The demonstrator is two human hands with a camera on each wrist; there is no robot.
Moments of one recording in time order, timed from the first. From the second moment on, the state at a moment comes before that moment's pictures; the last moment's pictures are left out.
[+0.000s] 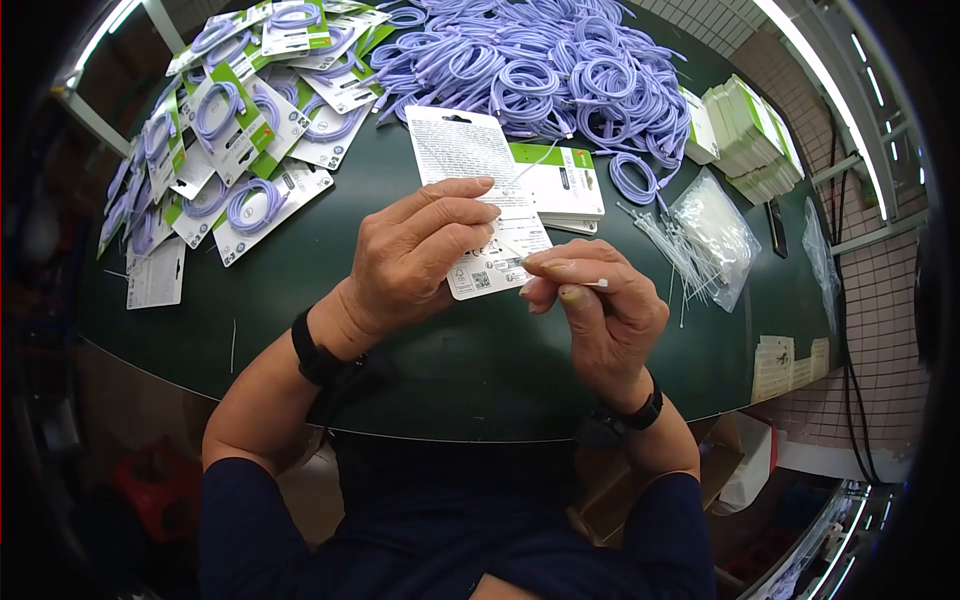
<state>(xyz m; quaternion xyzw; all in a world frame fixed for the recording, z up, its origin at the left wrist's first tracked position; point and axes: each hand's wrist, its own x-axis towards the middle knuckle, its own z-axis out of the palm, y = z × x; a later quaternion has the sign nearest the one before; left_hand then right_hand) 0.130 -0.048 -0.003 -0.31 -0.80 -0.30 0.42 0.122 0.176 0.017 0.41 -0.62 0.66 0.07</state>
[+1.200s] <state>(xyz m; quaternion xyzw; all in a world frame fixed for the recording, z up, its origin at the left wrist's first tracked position) 0.170 -0.020 0.030 -0.37 -0.78 -0.27 0.43 0.097 0.192 0.047 0.35 -0.59 0.68 -0.26</state>
